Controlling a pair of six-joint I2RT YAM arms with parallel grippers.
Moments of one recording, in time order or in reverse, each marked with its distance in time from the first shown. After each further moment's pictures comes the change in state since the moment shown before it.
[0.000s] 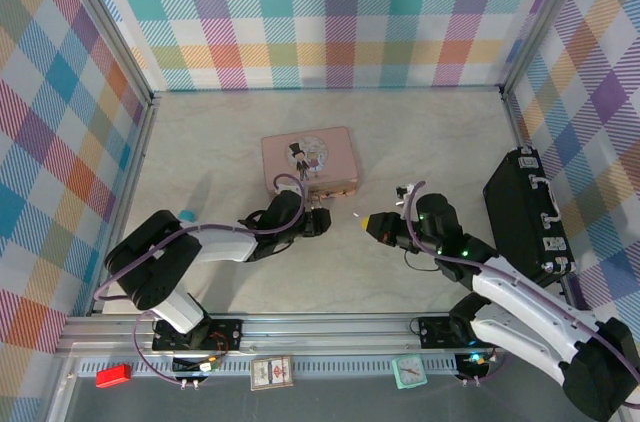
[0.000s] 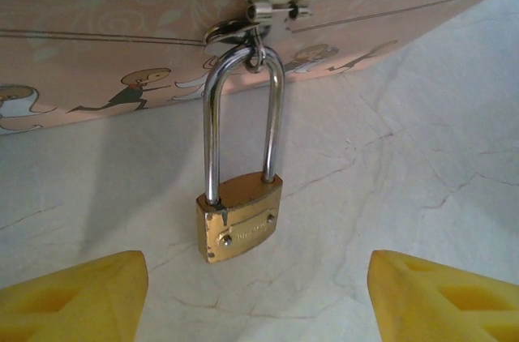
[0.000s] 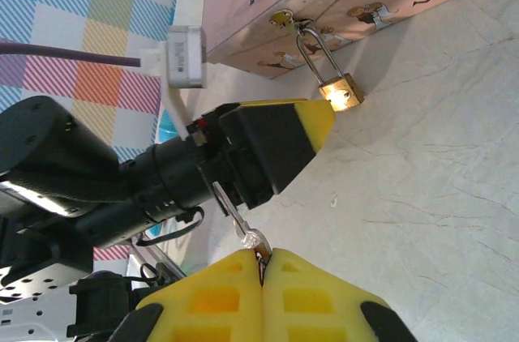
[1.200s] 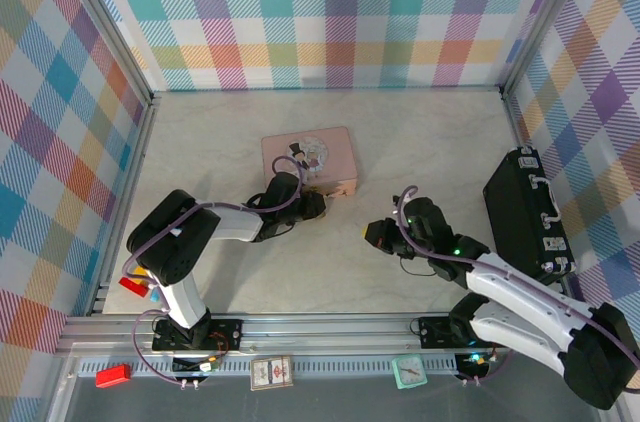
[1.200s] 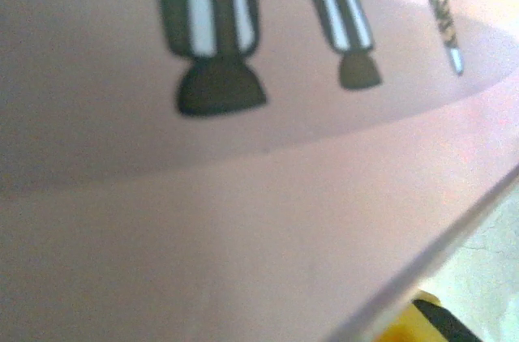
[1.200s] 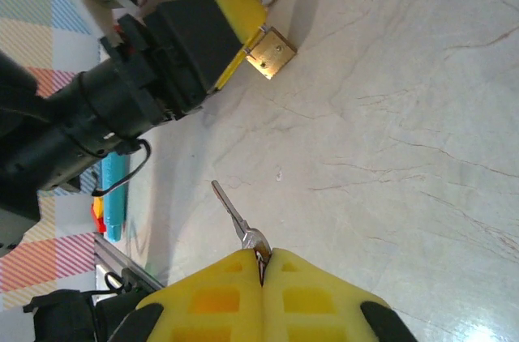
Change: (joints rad) left arm 0.137 0.150 0.113 0.072 0.208 -0.044; right arm 0.072 0.093 0.003 -0.068 0.098 0.090
